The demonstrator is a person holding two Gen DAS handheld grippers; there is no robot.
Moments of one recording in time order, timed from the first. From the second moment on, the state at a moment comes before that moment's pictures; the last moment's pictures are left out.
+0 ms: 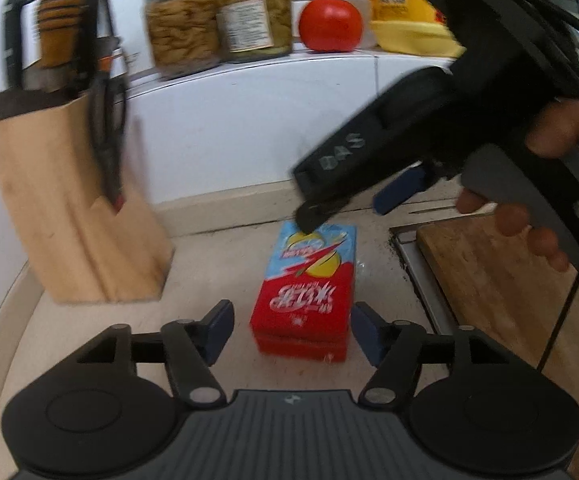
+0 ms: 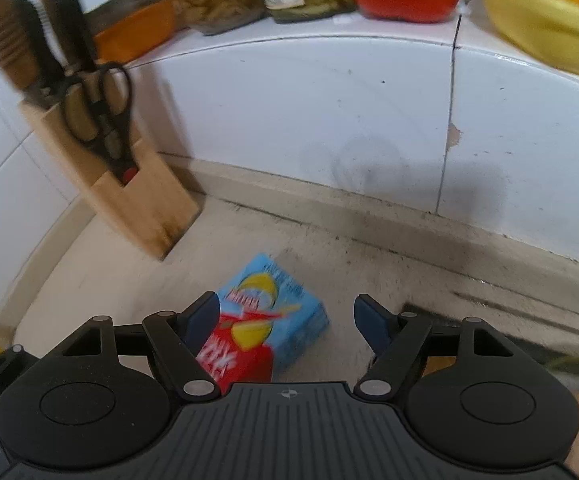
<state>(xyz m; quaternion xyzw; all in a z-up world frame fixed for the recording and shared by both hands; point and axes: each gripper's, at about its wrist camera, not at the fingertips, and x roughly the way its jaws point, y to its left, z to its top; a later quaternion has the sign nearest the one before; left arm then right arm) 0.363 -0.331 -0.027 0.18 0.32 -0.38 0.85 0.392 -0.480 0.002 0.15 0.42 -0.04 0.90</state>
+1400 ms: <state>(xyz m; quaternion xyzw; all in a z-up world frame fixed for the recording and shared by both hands) 0.337 -0.270 -0.042 0.28 0.33 -0.48 0.76 0.313 -0.368 -0.001 -0.38 0.38 0.26 0.80</state>
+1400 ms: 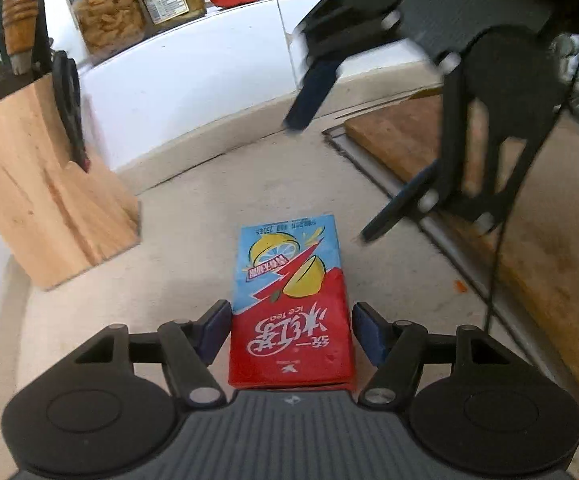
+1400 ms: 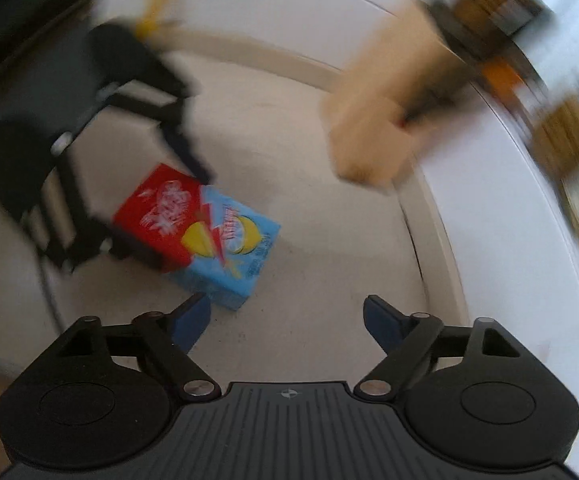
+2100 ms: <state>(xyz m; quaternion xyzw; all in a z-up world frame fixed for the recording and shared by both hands) 0.363 -0.254 -0.058 0.25 0.37 -0.46 0.76 0.355 -0.340 -0.040 -0.36 0.38 0.40 0.75</state>
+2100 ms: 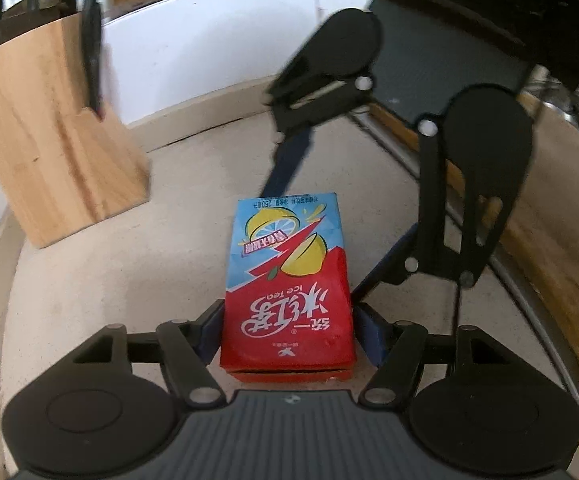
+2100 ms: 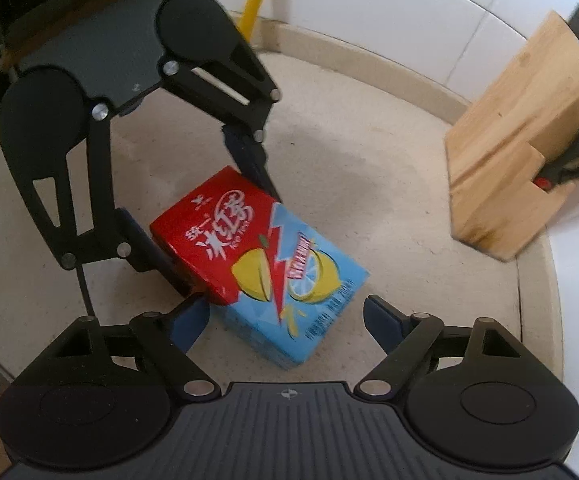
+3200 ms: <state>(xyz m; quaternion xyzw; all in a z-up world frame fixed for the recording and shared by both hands) 0.271 -0.103 0.004 0.17 0.33 -0.34 0.86 0.277 -0.215 0.005 -0.33 0.36 0.36 0.79</state>
